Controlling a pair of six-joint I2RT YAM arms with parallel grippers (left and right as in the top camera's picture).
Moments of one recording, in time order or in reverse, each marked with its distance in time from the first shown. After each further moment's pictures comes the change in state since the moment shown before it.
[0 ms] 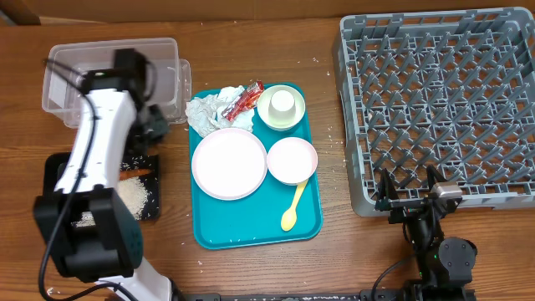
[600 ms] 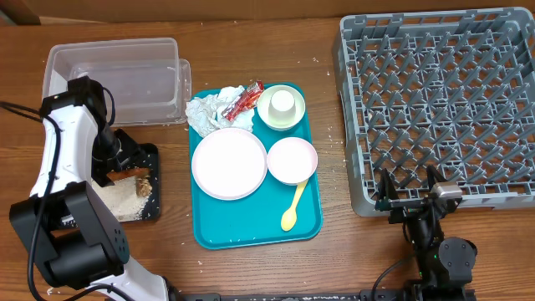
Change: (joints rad) left arm 0.197 0.000 -0.133 -0.013 0.060 -0.083; right arm 0.000 0.000 0.000 0.000 0.000 0.000
